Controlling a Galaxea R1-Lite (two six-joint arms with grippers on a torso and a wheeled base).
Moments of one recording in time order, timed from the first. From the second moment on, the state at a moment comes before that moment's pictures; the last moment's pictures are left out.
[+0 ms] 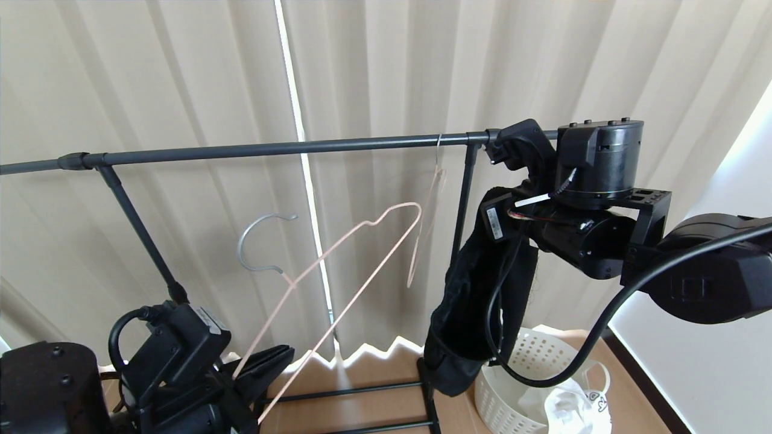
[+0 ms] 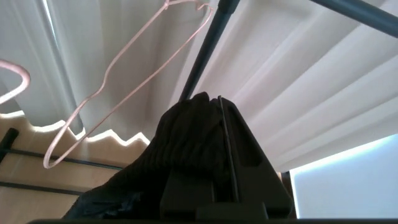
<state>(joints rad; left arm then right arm) -0.67 1.42 -0.13 -0.99 0.05 0.14 0.60 1.80 -1.13 -0.42 -0.52 -0.18</state>
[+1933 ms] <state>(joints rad) -0.80 1.48 -0.08 -1.10 0.05 0.14 0.64 1.87 -1.17 -0.48 -0.61 -0.19</state>
